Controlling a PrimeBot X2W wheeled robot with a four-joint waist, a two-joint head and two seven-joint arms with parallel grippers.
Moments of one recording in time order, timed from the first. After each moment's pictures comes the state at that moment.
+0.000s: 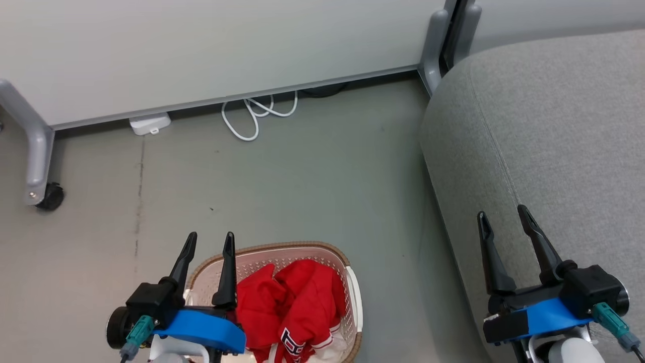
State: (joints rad) left arm -0.09 0.05 -0.15 0.31 -0.24 -0.12 -0.26; right arm -0.08 -0.05 0.01 0.13 0.09 0.13 -0.26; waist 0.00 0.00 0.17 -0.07
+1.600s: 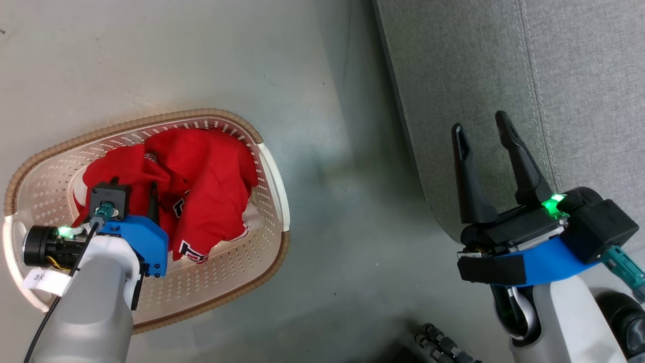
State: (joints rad) left arm -0.66 0.24 -0.23 1.07 -0.10 -0.04 -0.21; right arm -0.30 -0.05 0.14 0.00 0.22 0.13 -0.26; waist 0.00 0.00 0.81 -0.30
